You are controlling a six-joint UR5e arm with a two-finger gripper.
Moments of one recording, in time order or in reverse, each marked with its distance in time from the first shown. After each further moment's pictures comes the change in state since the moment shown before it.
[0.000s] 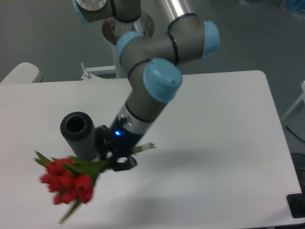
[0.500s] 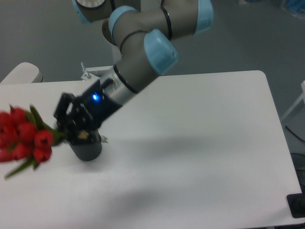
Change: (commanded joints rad) arm 0.038 0.160 -0.231 0.150 -0.362 0.002
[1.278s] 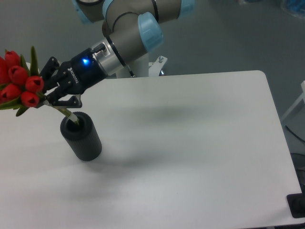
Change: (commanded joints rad) arm -0.008 0.086 -0.232 0.131 -0.036 0.044
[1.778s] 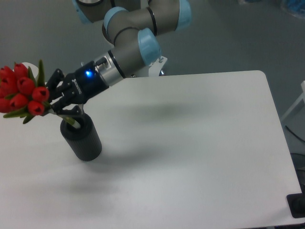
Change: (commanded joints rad) arm -0.003 -0.097 -0.042 0.009 0.002 0.114
